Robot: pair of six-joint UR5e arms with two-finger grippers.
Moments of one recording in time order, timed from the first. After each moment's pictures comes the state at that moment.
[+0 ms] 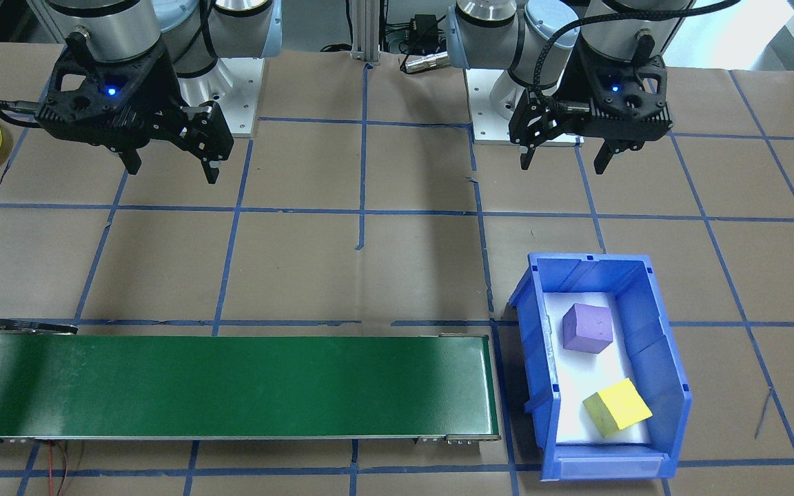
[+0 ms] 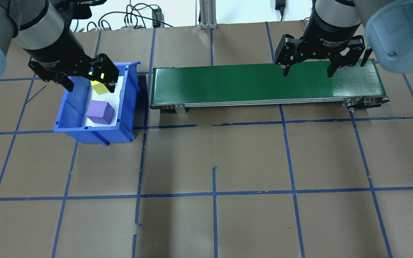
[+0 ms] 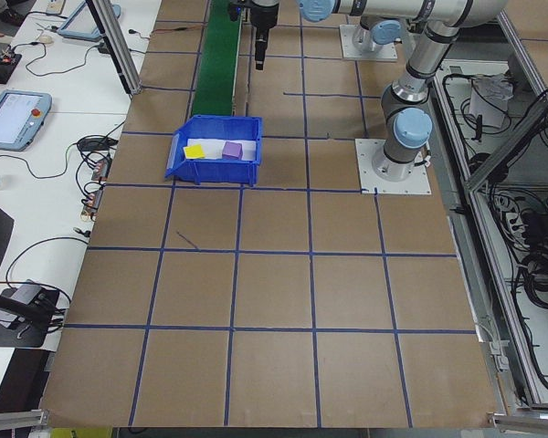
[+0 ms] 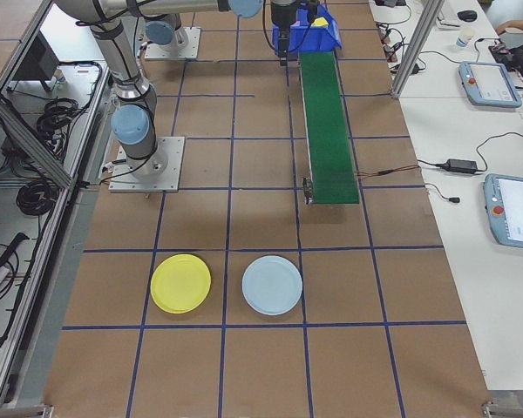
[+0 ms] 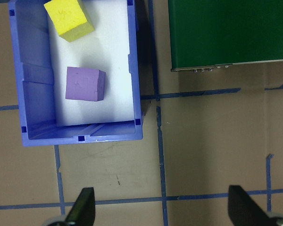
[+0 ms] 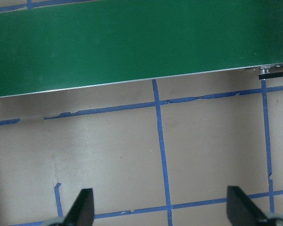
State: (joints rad) left arm -1.57 -1.51 -1.60 -1.54 1.59 0.07; right arm 1.64 -1.57 1.55 -1.62 -1.60 0.18
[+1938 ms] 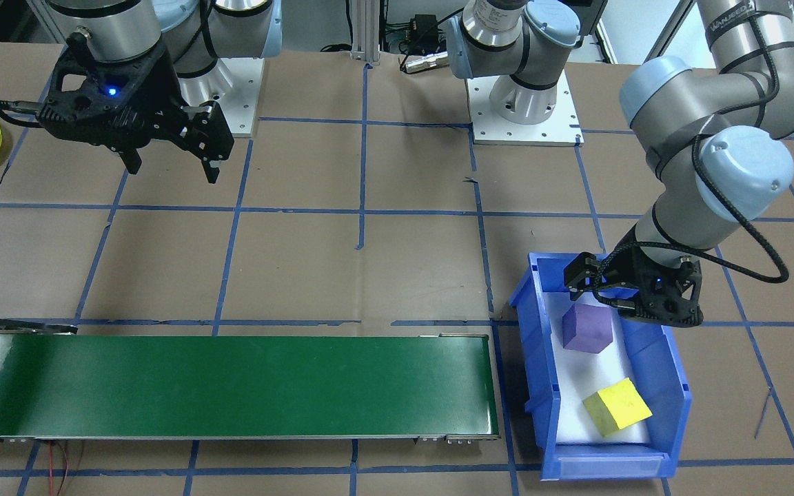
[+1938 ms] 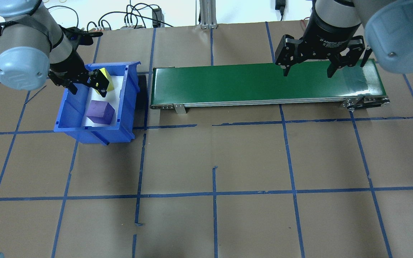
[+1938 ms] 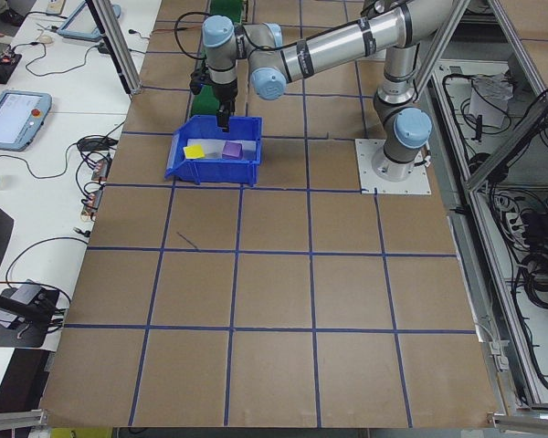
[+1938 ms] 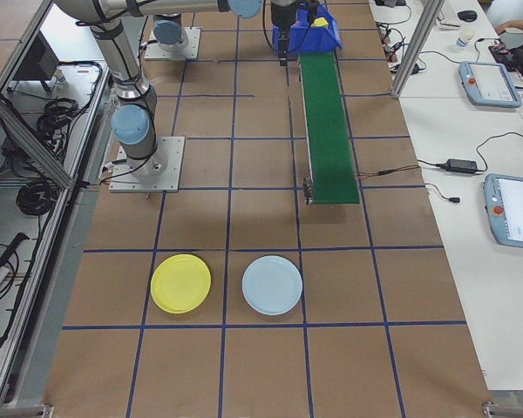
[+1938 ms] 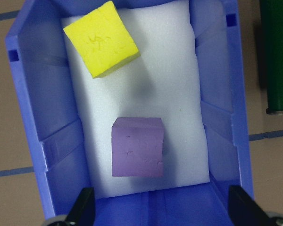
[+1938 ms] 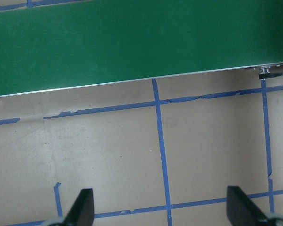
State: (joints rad) left arm -1.39 -1.84 -1.68 -1.21 1.60 0.33; right arm 1.64 -1.57 1.55 -1.62 -1.60 0.18
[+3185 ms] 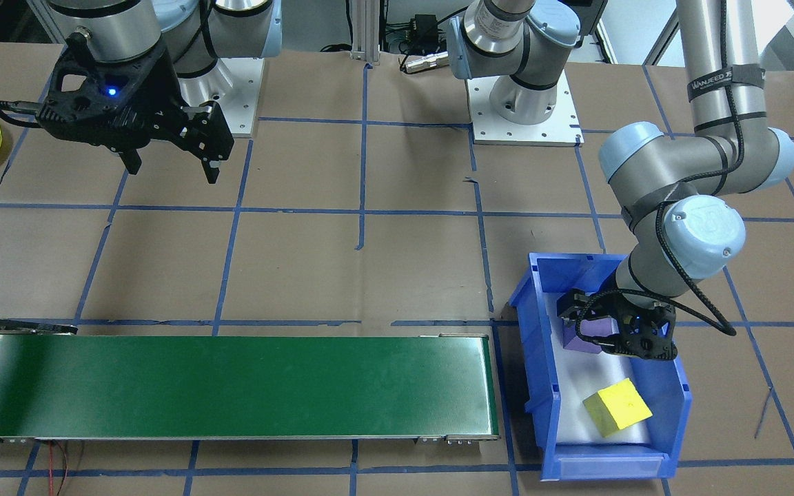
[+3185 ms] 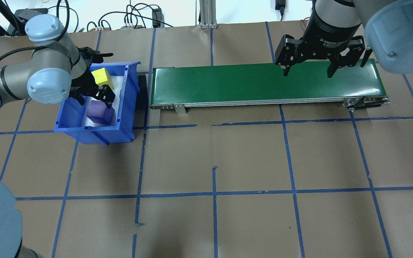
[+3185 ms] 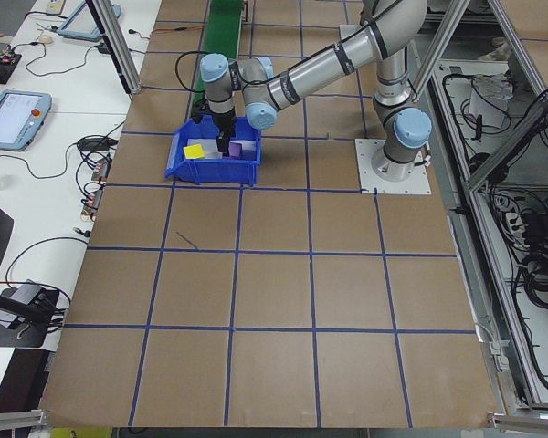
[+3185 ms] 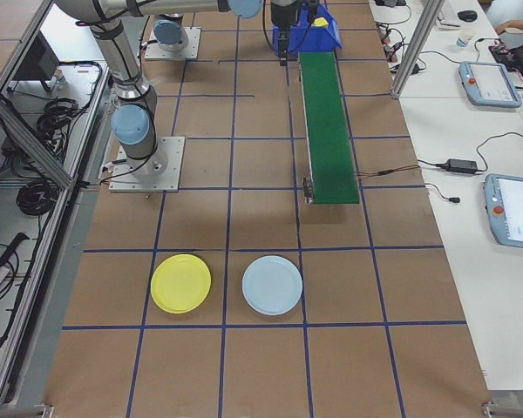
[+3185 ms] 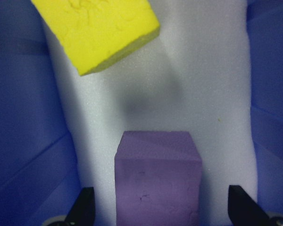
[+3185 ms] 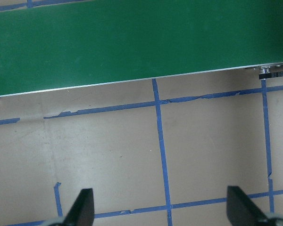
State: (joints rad) left arm -1.38 -1.95 -1.72 -1.08 1.65 0.34; right arm 1.64 -1.57 1.55 -1.62 -1.60 0.18
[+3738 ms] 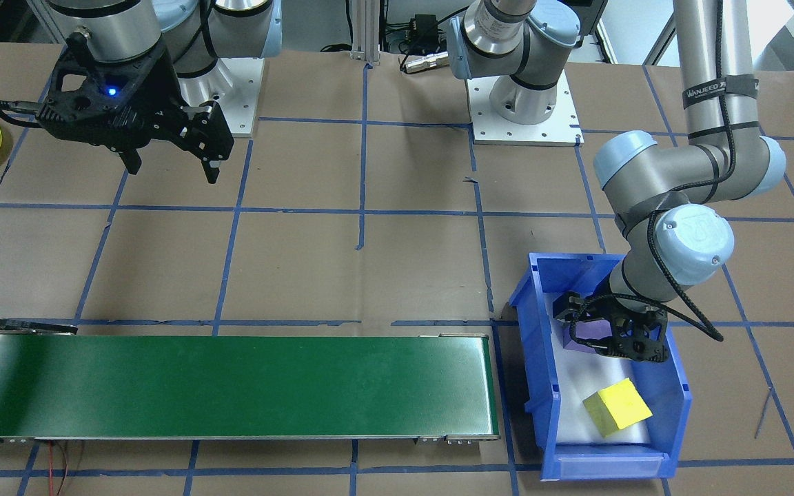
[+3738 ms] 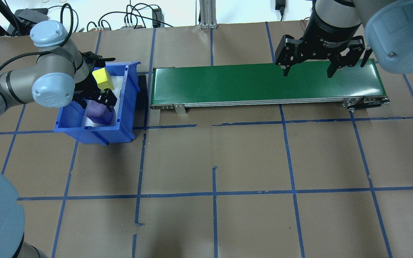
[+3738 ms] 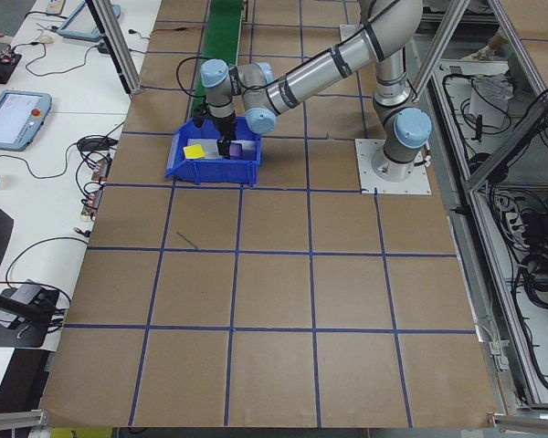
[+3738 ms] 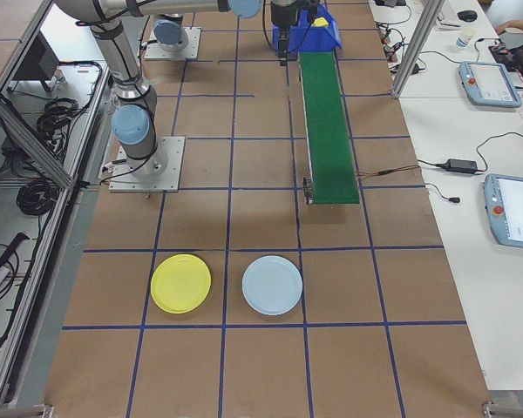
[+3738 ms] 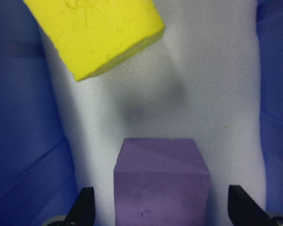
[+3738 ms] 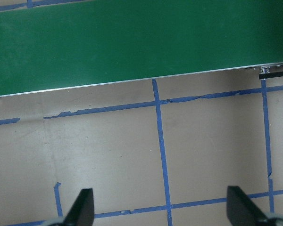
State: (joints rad) left arm -1.38 -1.96 -1.75 -1.05 1.65 0.34; right arm 1.64 -1.57 1.55 -1.62 -1.60 0.18
